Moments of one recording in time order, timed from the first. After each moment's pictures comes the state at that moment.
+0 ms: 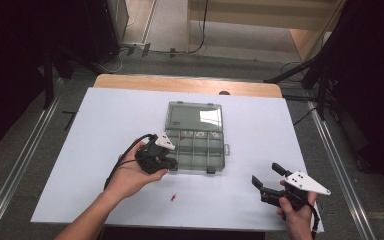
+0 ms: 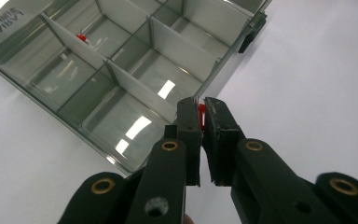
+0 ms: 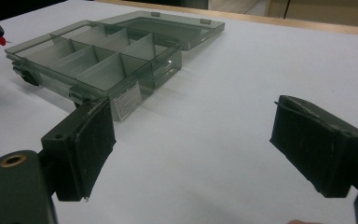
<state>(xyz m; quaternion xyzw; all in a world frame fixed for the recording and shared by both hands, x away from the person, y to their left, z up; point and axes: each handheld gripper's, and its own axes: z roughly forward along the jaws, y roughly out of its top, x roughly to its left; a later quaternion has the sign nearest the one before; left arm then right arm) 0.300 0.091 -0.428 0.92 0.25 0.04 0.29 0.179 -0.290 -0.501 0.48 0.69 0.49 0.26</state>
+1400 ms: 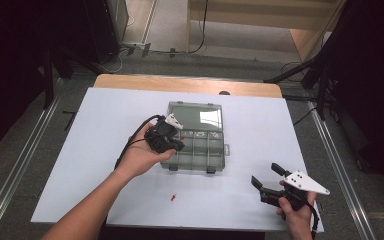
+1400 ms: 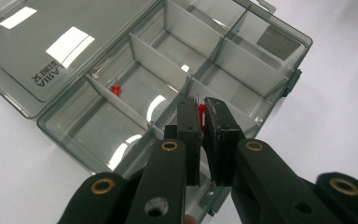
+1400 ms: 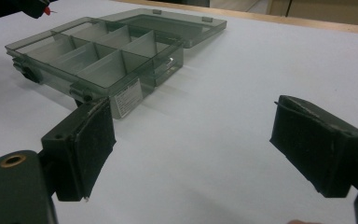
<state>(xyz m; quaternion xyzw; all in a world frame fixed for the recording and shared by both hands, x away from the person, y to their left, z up) 0.346 0.068 -0.418 0.92 0.26 0.05 0.29 0.180 -0.289 -0.502 0.47 0.69 0.48 0.25</state>
